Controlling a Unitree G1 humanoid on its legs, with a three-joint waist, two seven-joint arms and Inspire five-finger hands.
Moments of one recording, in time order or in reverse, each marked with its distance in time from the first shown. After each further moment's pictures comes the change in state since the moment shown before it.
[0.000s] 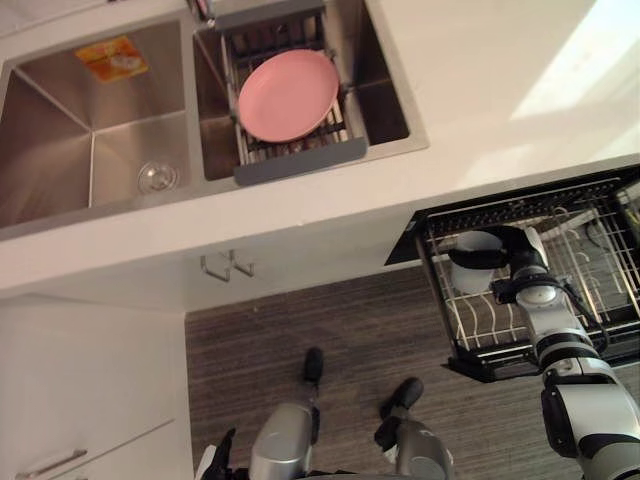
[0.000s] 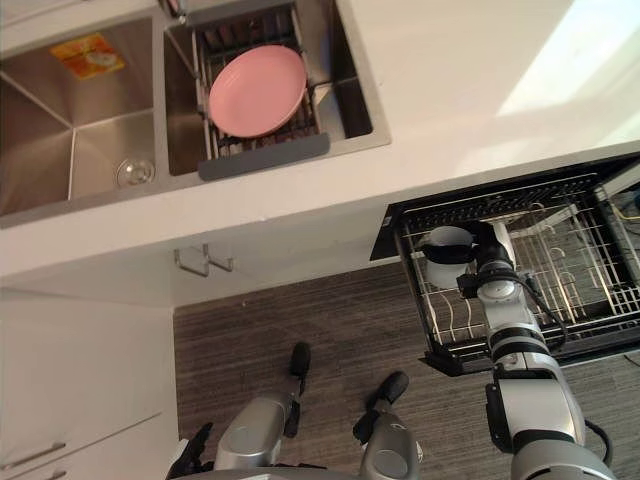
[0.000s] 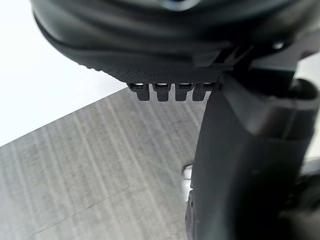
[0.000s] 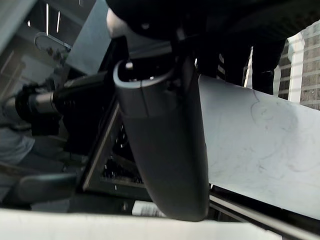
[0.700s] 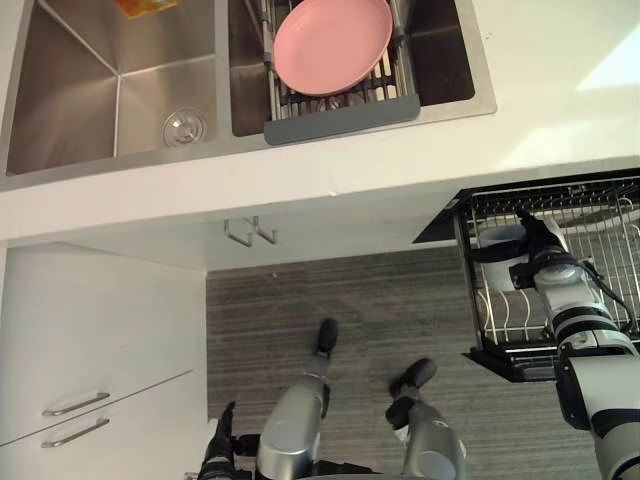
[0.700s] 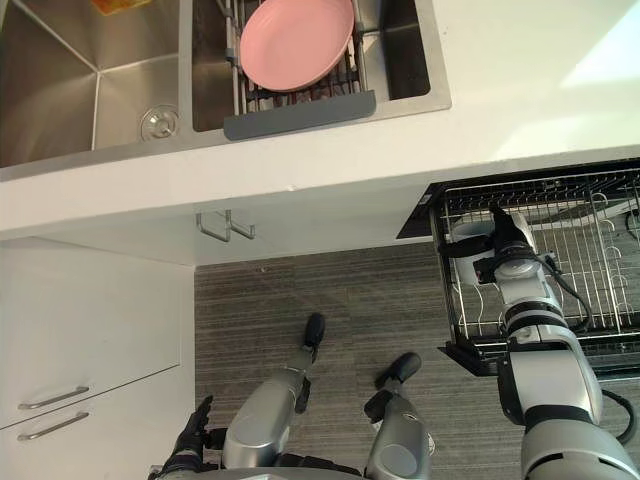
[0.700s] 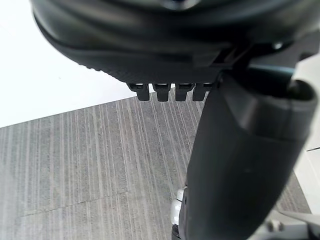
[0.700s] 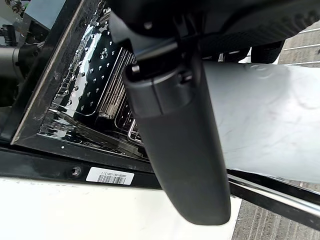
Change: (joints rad) left arm -0.128 -0.025 0.008 0.032 -0.137 0.031 0.056; right arm -0.100 -0.049 0.031 0.093 0.026 0.144 0.022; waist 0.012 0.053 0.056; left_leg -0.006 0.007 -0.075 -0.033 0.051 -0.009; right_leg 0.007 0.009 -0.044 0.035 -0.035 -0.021
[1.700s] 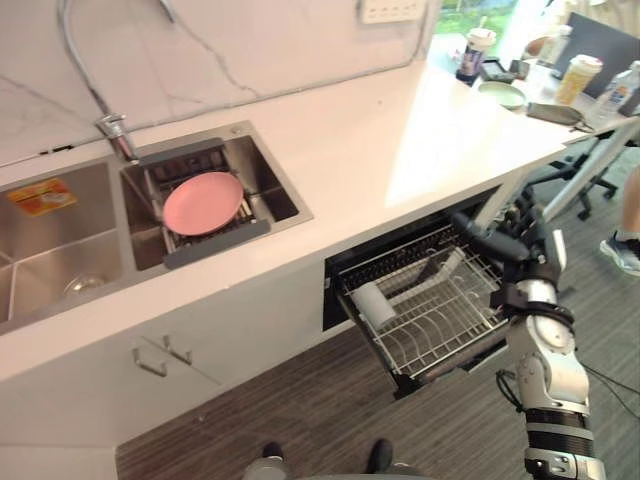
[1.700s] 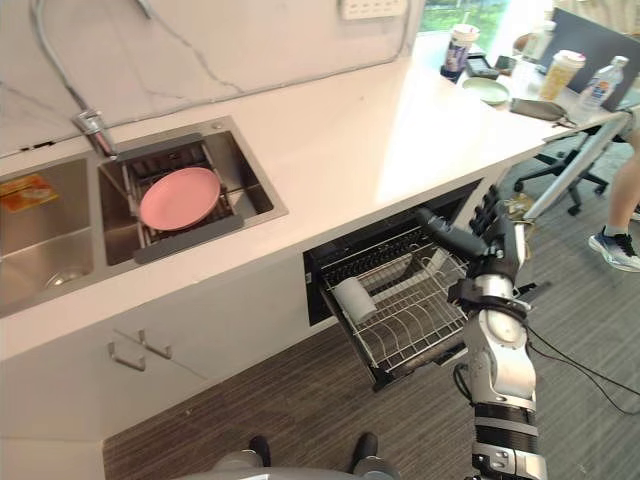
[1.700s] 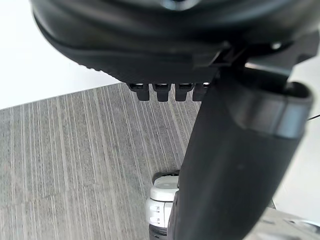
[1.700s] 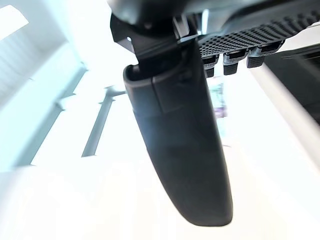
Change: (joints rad) left arm 0.189 -0.044 0.279 0.052 -0.121 0.183 -0.016; right arm 0.599 0.330 -0.356 -1.228 0.514 0.005 -0.114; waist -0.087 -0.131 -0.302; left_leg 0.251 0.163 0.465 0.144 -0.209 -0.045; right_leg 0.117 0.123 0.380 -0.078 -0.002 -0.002
